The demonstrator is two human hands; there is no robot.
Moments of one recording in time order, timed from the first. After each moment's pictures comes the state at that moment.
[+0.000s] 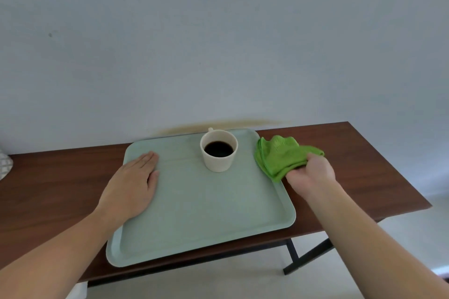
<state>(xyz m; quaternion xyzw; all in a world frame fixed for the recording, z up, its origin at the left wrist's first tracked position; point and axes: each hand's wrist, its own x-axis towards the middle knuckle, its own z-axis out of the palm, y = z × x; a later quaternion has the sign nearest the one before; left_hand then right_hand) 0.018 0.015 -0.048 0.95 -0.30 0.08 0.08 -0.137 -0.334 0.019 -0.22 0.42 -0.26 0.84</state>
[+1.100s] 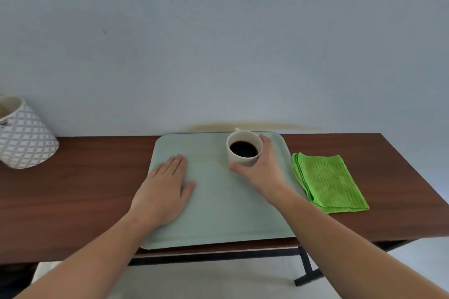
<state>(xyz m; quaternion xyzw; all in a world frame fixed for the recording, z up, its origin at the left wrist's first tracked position) -0.027 0.015 -0.043 0.96 -0.28 0.04 0.05 -0.081 -0.230 -0.014 -0.82 0.19 -0.12 0.53</state>
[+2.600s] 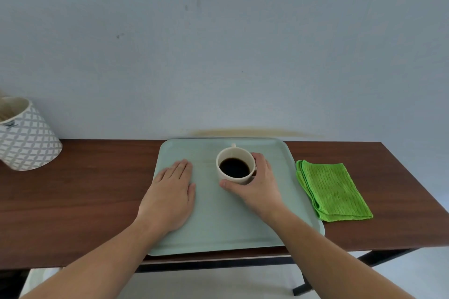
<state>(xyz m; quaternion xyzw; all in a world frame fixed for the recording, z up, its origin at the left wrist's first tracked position) -0.031 0.011 -0.044 0.96 -0.27 0.07 0.08 -0.098 -0.201 -0.018 -0.84 0.15 -0.16 0.50</state>
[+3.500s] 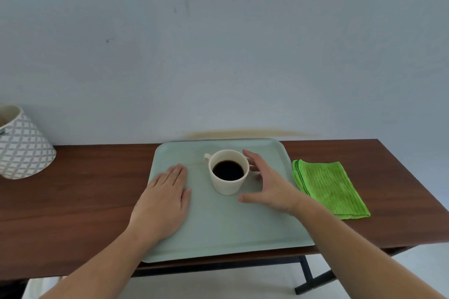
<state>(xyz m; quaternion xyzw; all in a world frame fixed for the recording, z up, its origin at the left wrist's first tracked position) -0.033 0.016 -0.042 0.95 -0.28 0.07 0.07 -0.099 -0.259 -0.010 -0.89 0.00 0.04 0.46</state>
